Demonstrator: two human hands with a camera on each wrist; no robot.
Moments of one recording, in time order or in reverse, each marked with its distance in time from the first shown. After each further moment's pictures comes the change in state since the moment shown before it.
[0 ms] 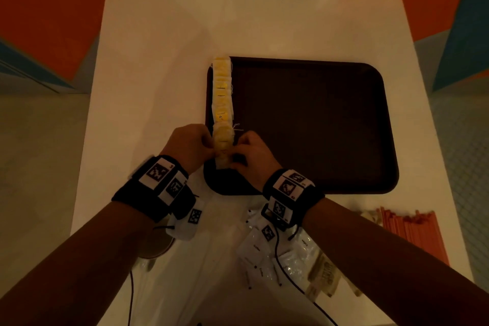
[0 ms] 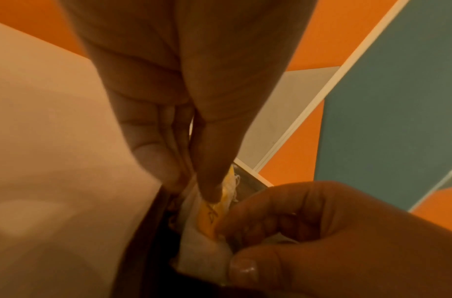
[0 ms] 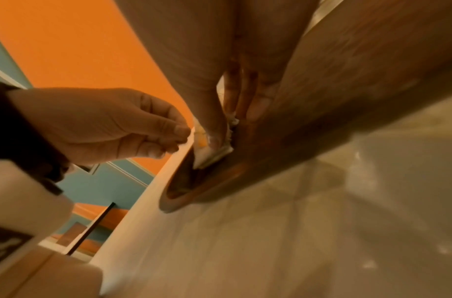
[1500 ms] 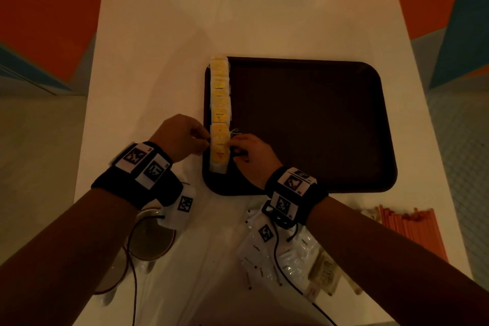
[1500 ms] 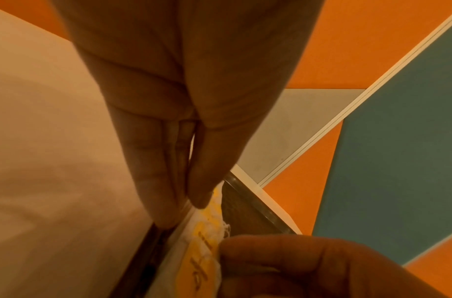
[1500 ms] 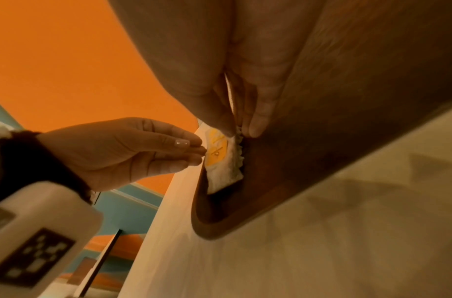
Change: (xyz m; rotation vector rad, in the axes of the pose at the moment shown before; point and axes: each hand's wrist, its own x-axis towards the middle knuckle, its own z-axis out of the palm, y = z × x) left_hand 0.016 -0.011 -0.022 -0.148 -0.122 -0.006; right_hand -0.001 -0.004 -0.007 0.224 -0.023 0.099
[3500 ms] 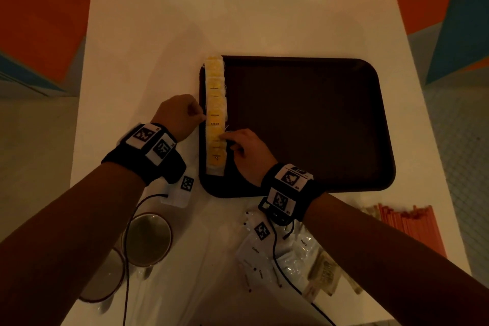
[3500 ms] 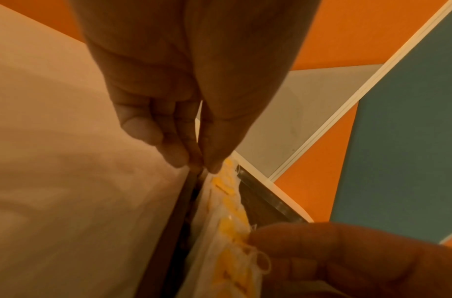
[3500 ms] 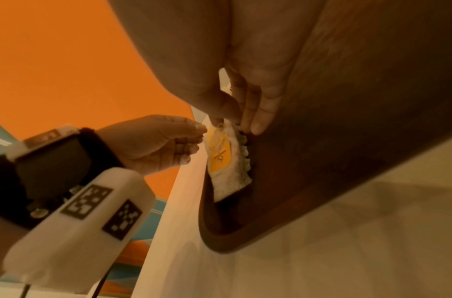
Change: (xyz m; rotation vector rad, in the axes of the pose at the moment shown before) left_hand 0.033 0.012 -0.007 0.148 0.178 0.030; right_hand 0.008 -0.001 0.002 0.088 0.072 -0.032
